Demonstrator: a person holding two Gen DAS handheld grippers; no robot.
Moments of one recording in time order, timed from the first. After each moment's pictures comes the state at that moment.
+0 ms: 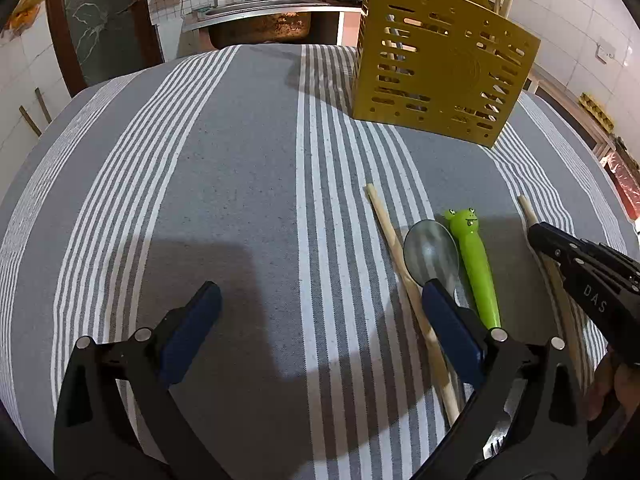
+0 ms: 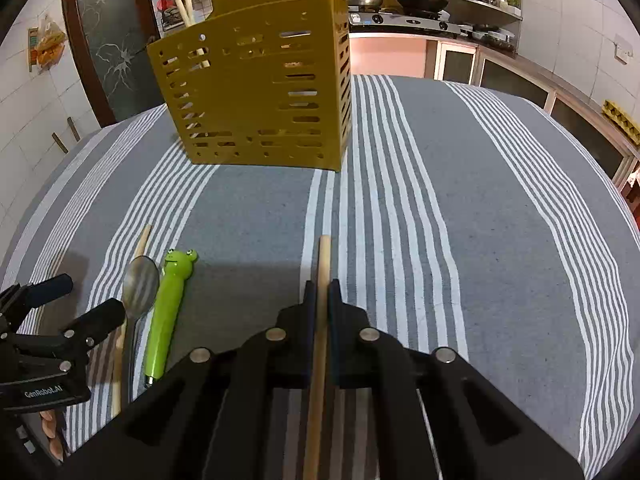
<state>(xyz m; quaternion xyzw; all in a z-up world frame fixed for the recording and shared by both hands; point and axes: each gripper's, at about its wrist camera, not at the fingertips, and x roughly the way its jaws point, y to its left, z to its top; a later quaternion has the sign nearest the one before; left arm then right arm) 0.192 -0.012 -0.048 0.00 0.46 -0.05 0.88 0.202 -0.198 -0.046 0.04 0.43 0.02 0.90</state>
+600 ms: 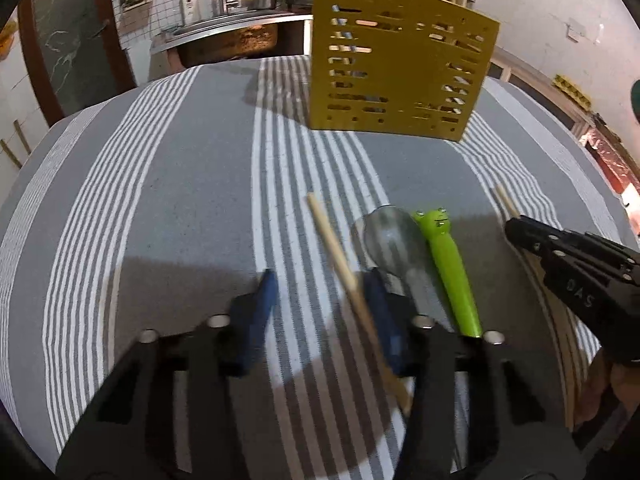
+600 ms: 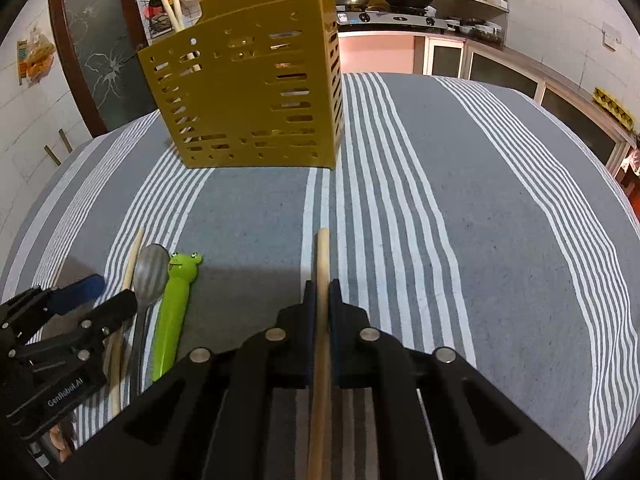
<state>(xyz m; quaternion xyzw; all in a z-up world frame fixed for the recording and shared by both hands) 0.196 -0.032 -0.047 0.03 0.45 -0.10 0.89 0.200 -0.198 -0.049 0.06 0.43 0.01 0.90</state>
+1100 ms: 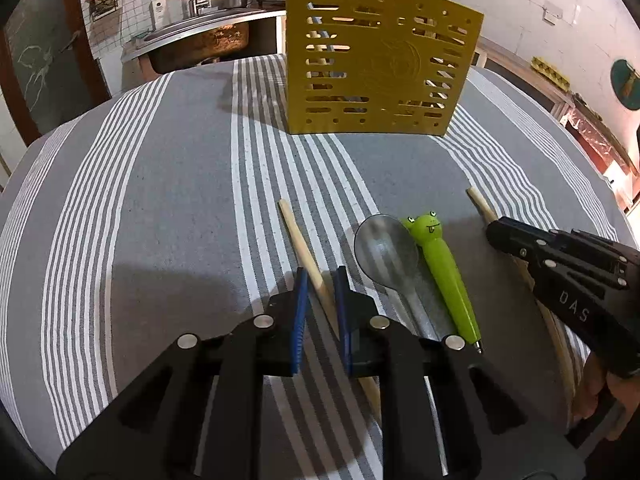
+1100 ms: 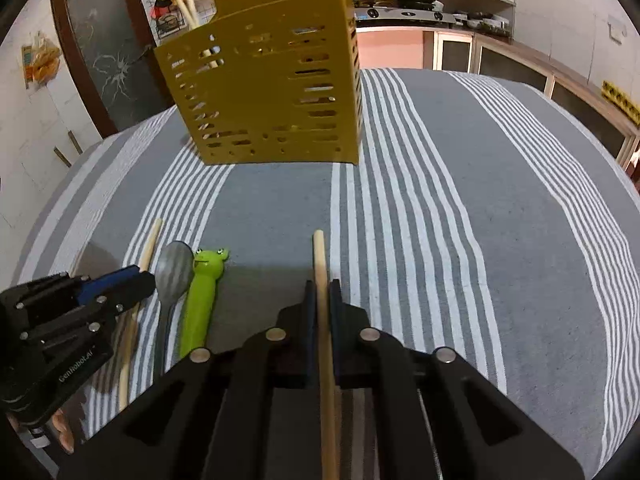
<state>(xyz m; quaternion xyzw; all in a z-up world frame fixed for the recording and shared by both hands) 0.210 -0.032 -0.046 0.05 0.46 -0.13 0.88 0.201 -0.187 -0.050 0.07 0.44 0.02 0.90</state>
